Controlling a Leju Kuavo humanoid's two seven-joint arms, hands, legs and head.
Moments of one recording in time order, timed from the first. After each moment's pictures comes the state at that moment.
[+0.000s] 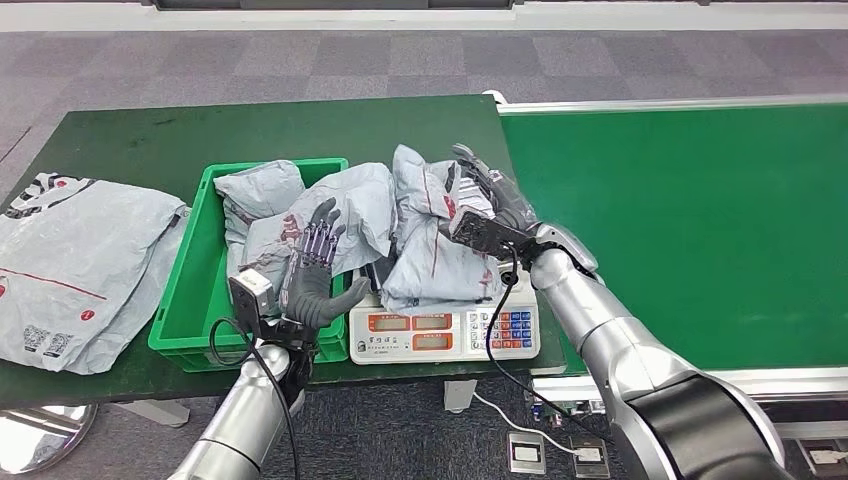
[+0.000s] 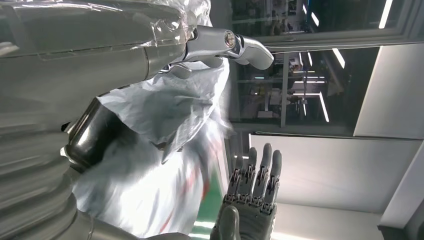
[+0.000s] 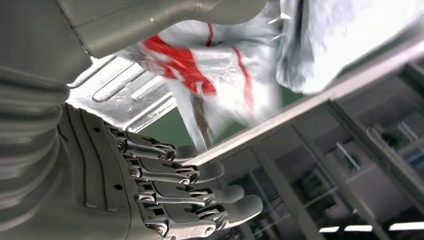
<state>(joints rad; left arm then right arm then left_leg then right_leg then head) -0.43 -0.22 -0.15 -0.84 -0.01 -0.13 -0.70 -0.87 0.08 0.31 -0.53 0.62 -0.13 -0.65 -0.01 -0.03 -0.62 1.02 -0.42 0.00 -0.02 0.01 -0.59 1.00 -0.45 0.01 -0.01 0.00</state>
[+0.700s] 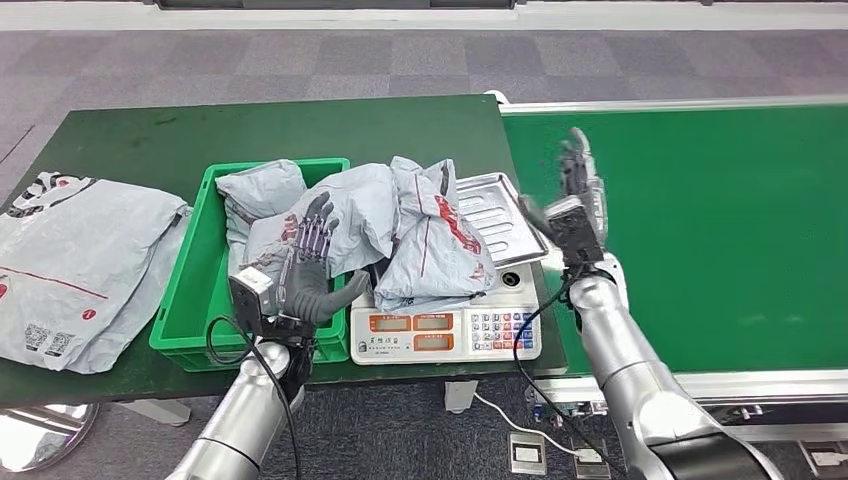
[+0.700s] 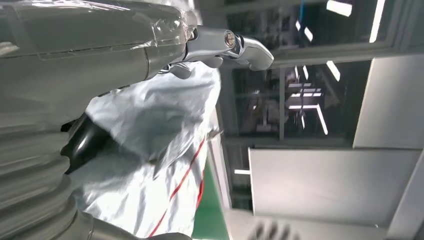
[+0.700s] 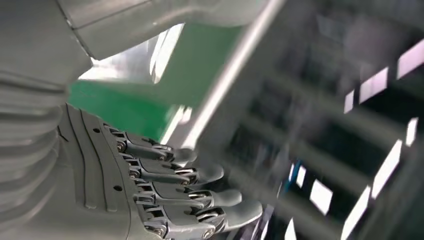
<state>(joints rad) -0.44 -0.21 -0.17 -0.87 -0.03 -0.05 -0.70 -0.65 0.00 0.15 -0.81 0.23 -0.38 -0.70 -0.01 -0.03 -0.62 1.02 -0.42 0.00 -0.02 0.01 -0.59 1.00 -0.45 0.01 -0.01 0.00</state>
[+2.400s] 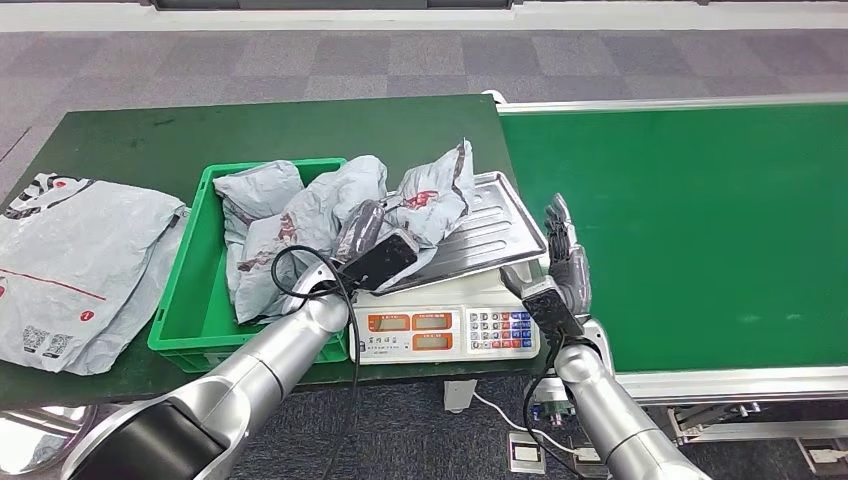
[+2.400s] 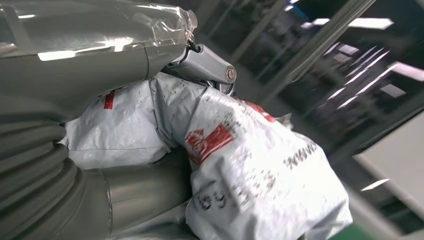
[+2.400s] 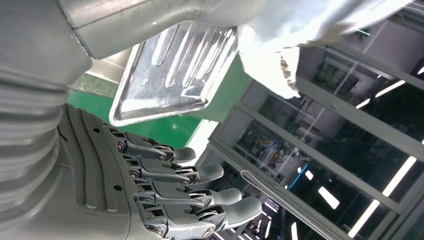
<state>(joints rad) -0.83 -0.26 -0.56 -0.39 -0.32 0.46 -0.55 -0.43 -0.06 0.41 -0.96 0.12 -0.57 -0.70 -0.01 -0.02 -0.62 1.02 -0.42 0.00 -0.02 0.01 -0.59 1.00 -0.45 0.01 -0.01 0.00</state>
